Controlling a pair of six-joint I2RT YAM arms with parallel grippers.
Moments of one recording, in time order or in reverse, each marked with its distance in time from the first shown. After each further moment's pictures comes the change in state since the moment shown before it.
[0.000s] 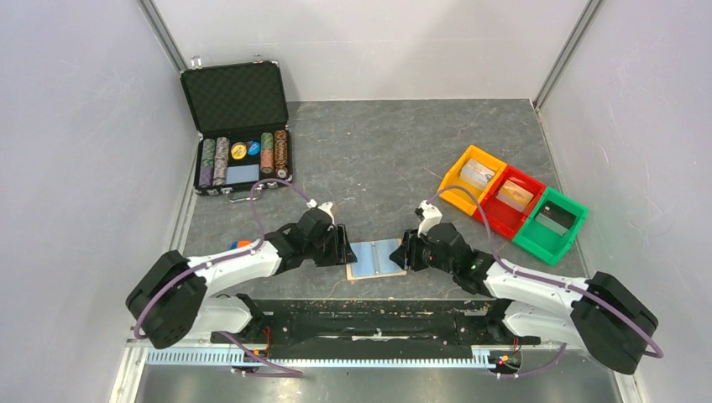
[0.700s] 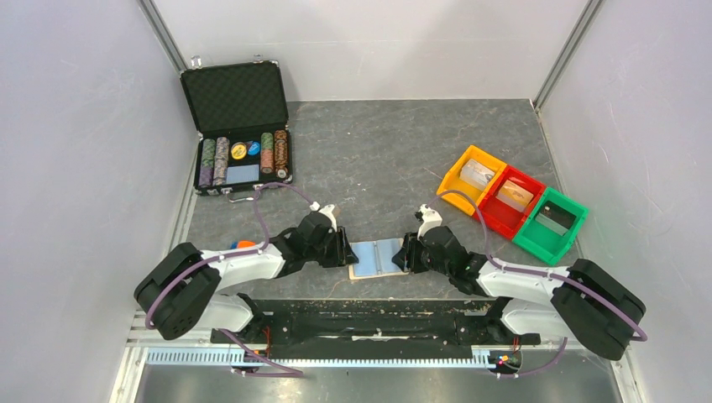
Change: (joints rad) left arm 0.005 0.092 -0.074 0.216 0.050 0.001; right arm 0.000 0.117 -0.039 0.084 0.074 0.026
